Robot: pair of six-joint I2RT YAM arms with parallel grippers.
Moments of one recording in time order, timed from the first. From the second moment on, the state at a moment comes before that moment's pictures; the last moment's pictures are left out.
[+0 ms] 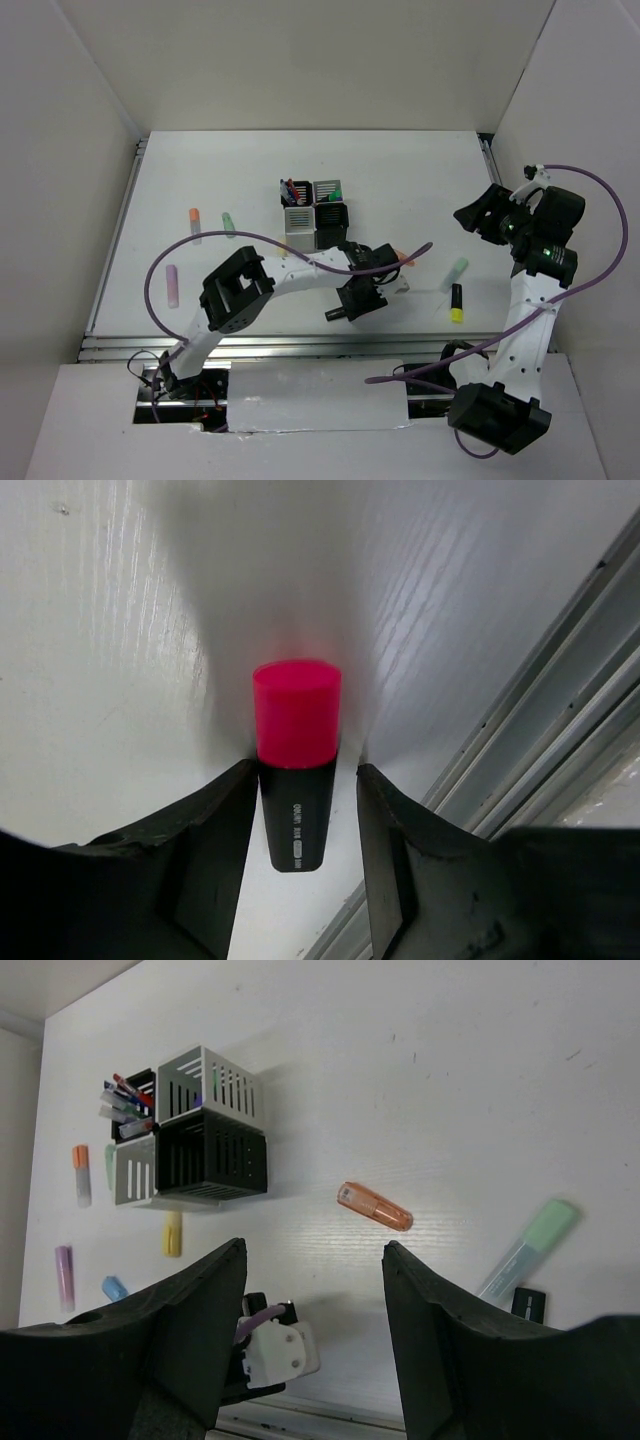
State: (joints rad) left arm -1.08 2.17 1.67 -0.85 0.09 0.10; right arm -0.47 0.93 1.11 -0.75 -0.62 0.20
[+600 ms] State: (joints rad) left arm -1.10 2.38 2.02 -1.17 0.02 0.10; right arm -0.47 0.94 1.11 -0.75 -0.63 0.20
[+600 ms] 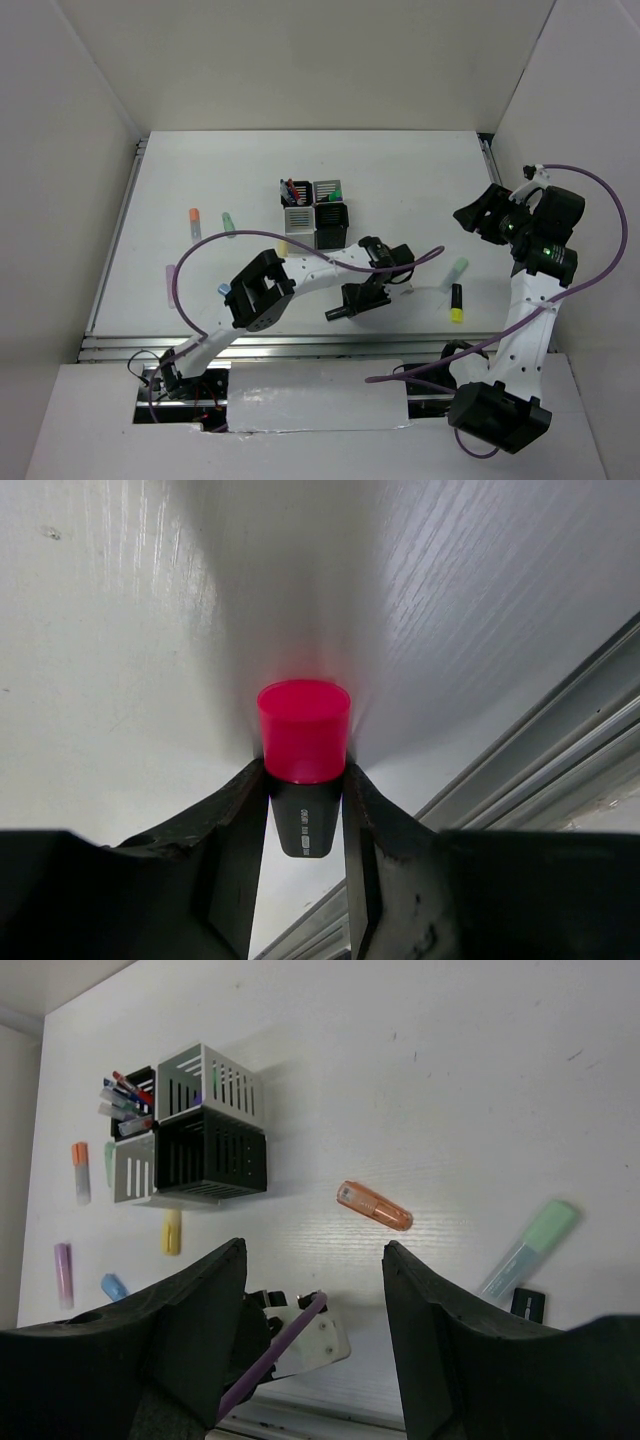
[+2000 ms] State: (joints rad) left arm -0.42 1.77 1.44 0.15 0.44 -0.19; right arm -0.47 1.02 1.04 -0.64 -0.66 0.25
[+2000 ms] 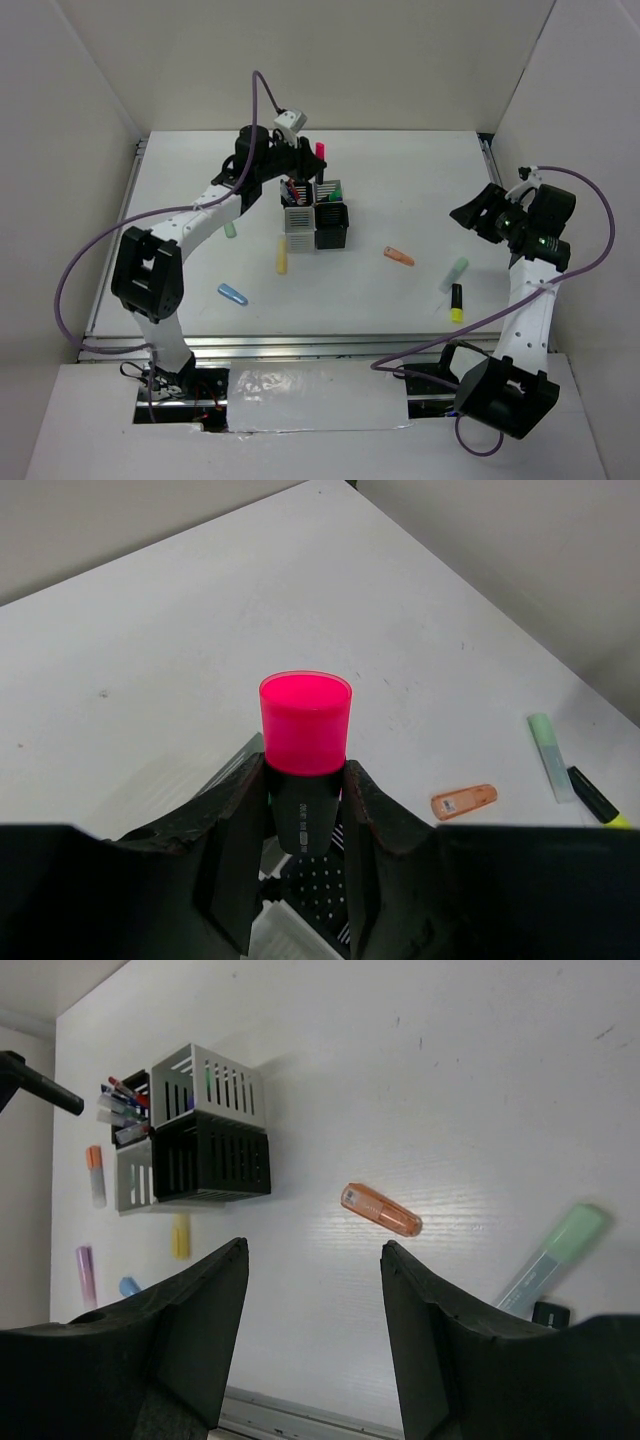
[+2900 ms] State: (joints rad) left arm -0.44 1.94 1.46 0.24 0.36 -0.08; right arm -0.47 1.05 1.04 -0.64 -0.64 0.20
